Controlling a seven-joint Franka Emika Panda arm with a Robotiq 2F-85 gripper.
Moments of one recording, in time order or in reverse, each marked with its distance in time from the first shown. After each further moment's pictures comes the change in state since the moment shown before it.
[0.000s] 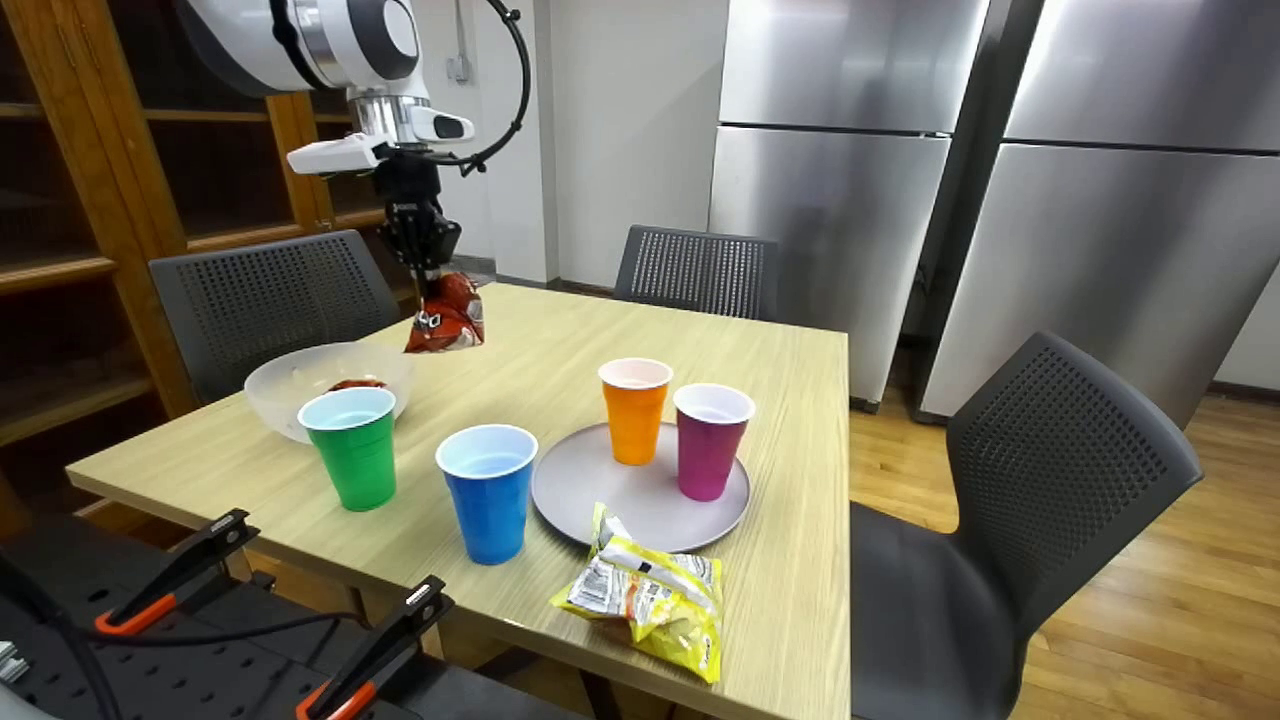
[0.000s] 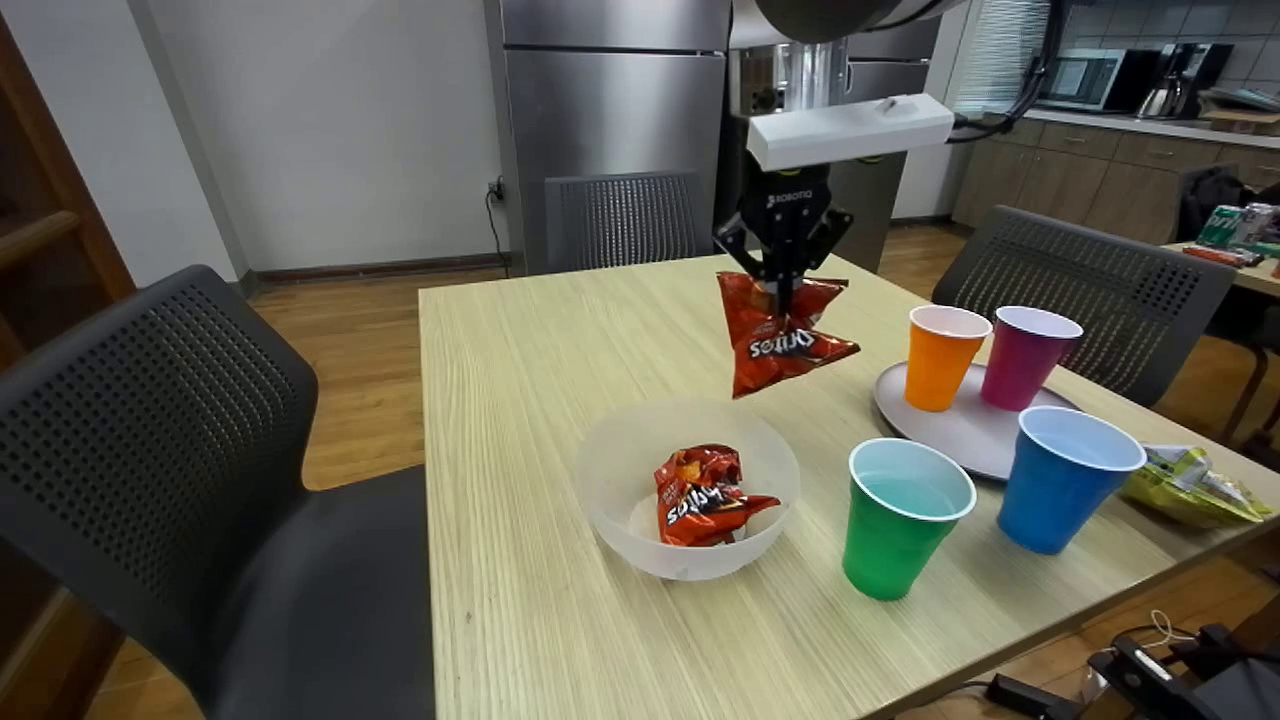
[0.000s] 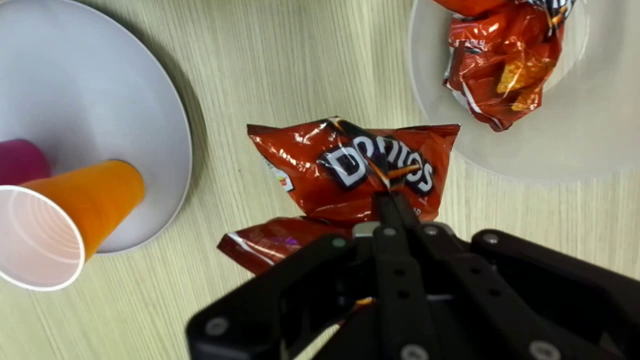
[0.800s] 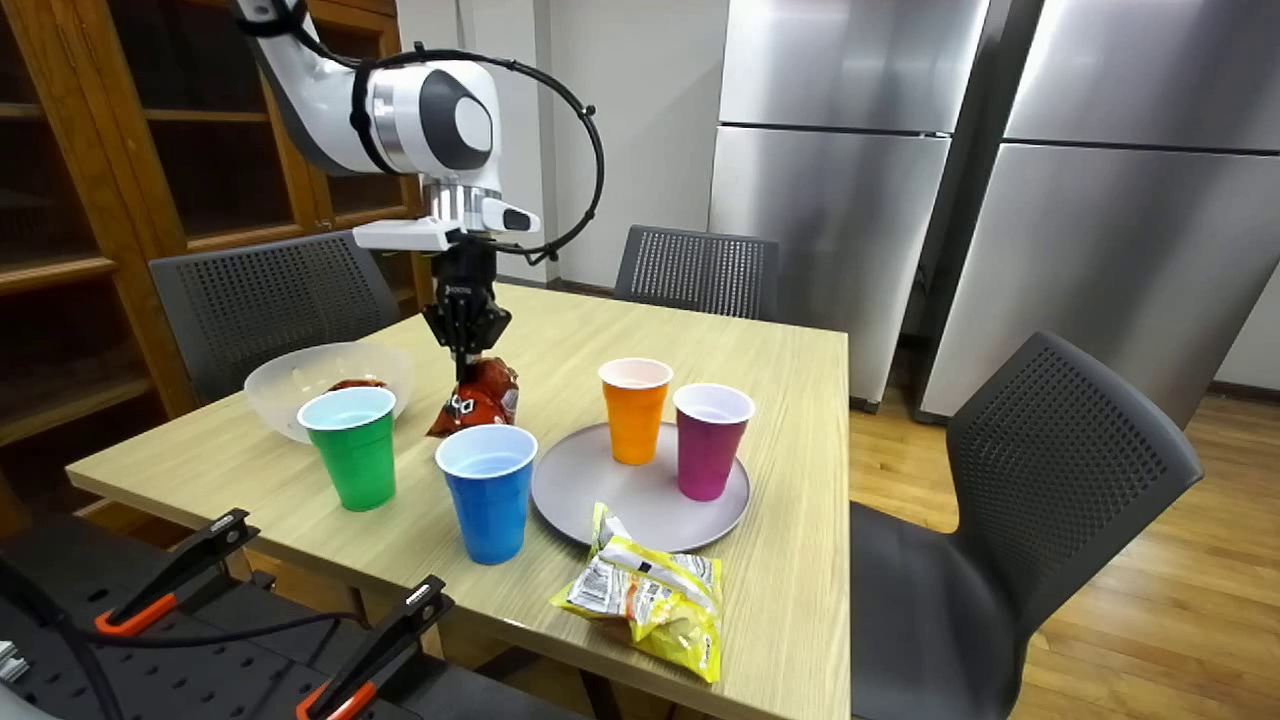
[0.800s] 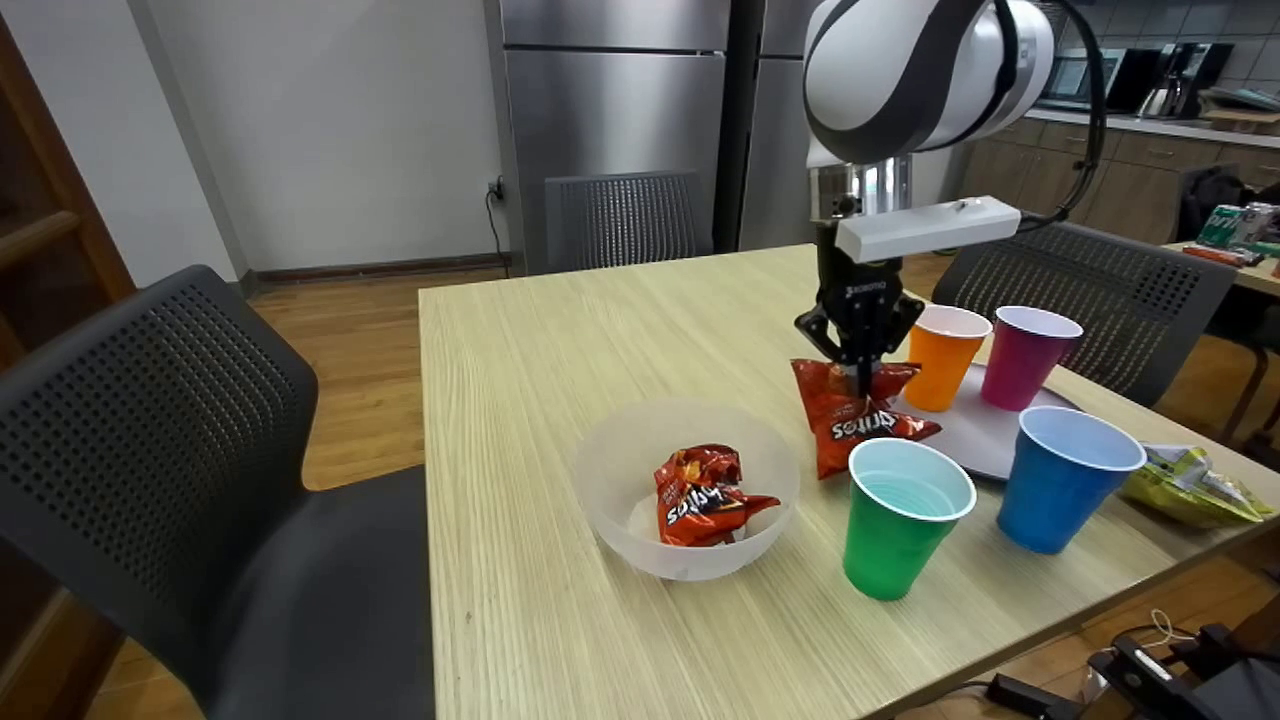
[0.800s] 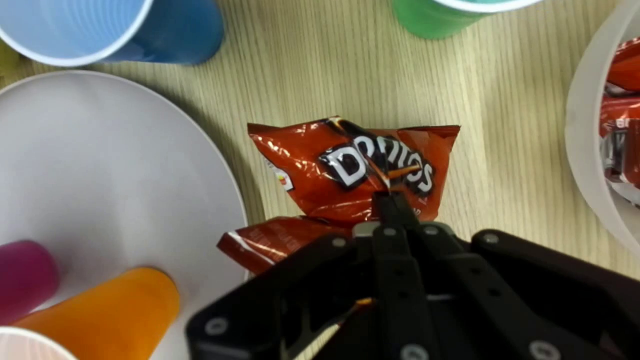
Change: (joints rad) arm -0.131 0.126 -0.021 -0.046 0.095 0.000 -0.199
